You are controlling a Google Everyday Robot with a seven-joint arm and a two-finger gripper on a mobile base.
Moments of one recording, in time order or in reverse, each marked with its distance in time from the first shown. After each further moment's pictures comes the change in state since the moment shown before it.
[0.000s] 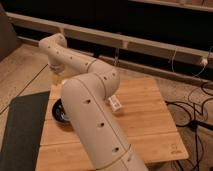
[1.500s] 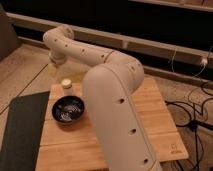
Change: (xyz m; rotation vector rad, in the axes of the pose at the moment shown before) arm -0.013 -0.003 -0.071 0.057 -0.157 0.128
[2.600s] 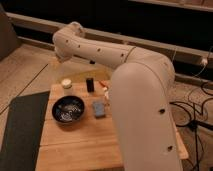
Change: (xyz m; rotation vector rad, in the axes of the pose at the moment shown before) arm 0.000 -0.013 -0.076 0.099 -0.270 0.106
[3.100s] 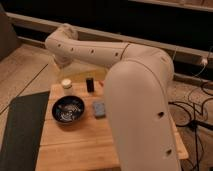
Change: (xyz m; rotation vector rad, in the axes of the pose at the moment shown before) arm 0.023 0.009 -0.004 0.039 0.101 0.039
